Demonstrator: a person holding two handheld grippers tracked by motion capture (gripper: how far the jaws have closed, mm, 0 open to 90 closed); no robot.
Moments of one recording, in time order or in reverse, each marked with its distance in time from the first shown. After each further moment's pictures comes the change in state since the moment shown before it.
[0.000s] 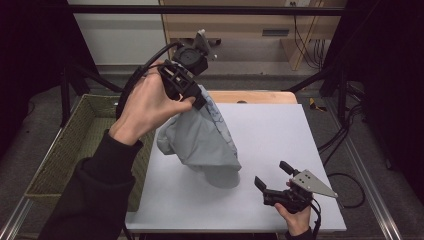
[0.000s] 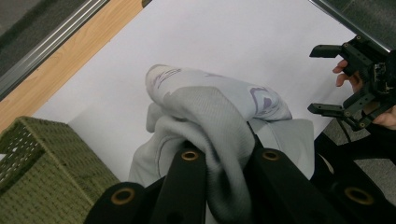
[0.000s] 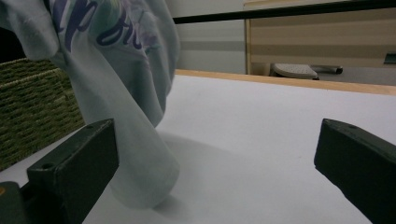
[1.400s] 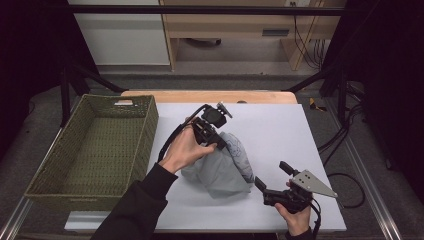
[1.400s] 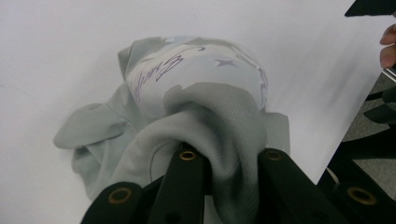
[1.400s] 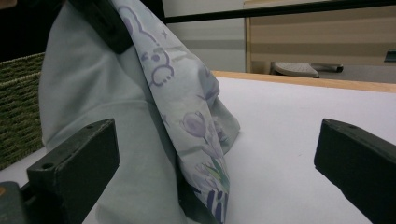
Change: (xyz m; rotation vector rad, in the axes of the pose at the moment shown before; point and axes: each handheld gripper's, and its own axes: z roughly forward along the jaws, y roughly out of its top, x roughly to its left) left arm -0.008 -0.035 0.181 -0.002 -0.191 0.028; right arm -0.002 -0.002 0.001 0.000 -0.007 -0.015
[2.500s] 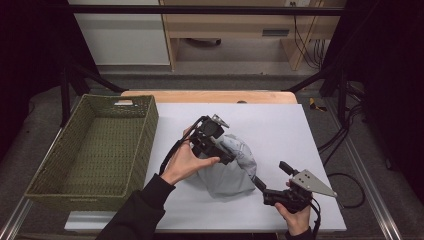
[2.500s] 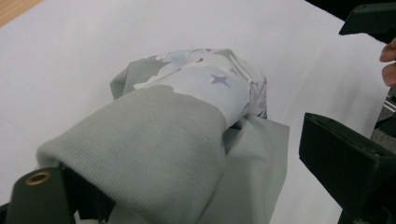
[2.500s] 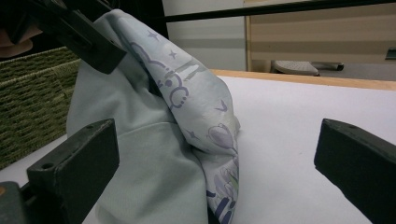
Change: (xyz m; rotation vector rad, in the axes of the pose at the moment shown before) left arm -0.004 -0.027 0.019 -0.204 0.010 0.026; right arm 0.000 -0.001 0.001 0.004 0.002 0.017
